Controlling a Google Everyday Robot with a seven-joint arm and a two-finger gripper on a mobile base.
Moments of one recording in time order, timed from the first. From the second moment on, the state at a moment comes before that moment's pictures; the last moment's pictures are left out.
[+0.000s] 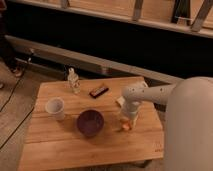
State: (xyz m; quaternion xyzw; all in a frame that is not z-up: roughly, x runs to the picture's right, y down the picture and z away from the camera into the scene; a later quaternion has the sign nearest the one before) arm 0.129 0.209 0.852 -0.21 0.33 0.83 0.40
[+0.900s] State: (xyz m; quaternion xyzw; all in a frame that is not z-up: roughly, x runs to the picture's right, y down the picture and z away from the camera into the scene) arm 0.133 0.209 0.834 -0.21 0.32 0.82 0.43
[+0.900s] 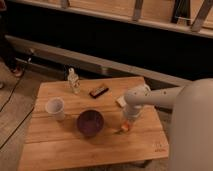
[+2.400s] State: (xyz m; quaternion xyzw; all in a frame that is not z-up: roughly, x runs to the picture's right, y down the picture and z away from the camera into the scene) arm 0.061 0.012 0.774 -0.15 0.26 0.64 0.71
